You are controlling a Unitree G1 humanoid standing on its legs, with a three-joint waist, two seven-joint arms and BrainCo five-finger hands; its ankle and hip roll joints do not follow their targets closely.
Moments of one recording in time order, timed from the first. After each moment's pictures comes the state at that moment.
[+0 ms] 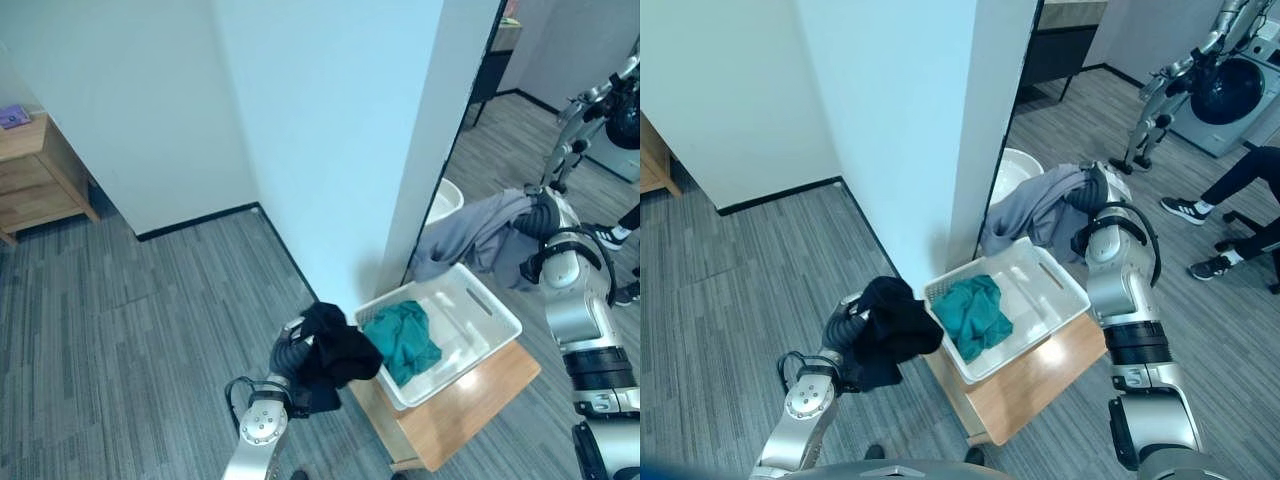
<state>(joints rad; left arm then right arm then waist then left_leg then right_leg) 0.22 0.11 -0.14 0.01 0.00 -0.04 0.10 -0.52 -0.50 0.01 0.14 -0.55 0.36 0.01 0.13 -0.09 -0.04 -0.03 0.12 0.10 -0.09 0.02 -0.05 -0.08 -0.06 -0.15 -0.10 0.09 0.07</state>
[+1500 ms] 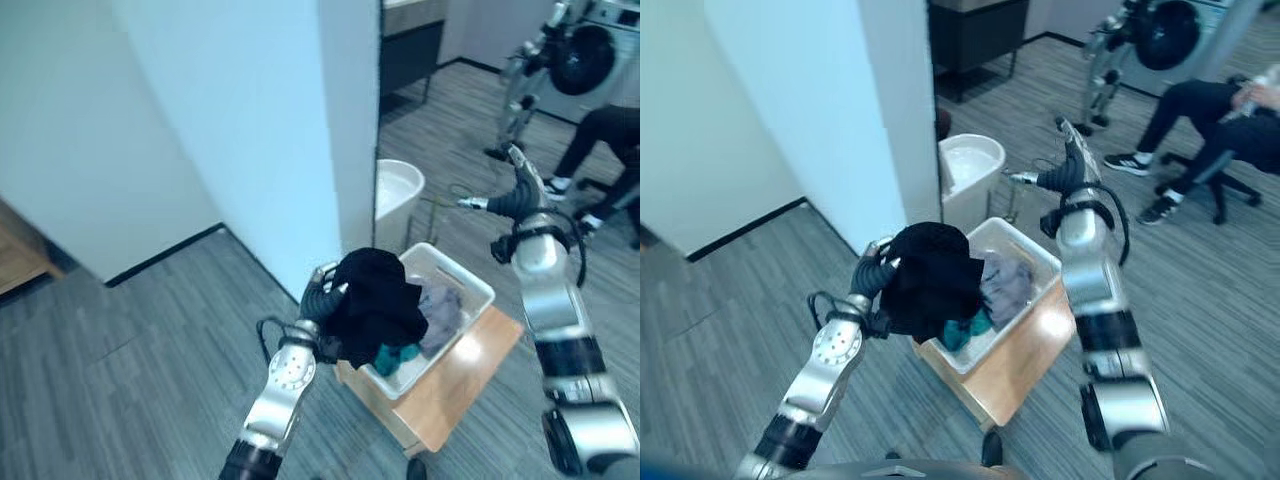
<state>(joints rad) -0.12 0.13 -0.25 0.09 0.05 -0.04 0.18 -0.47 -0.35 -0.01 -0.05 -0.43 0.35 -0.02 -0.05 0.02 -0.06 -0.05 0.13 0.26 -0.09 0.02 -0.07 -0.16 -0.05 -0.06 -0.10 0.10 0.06</state>
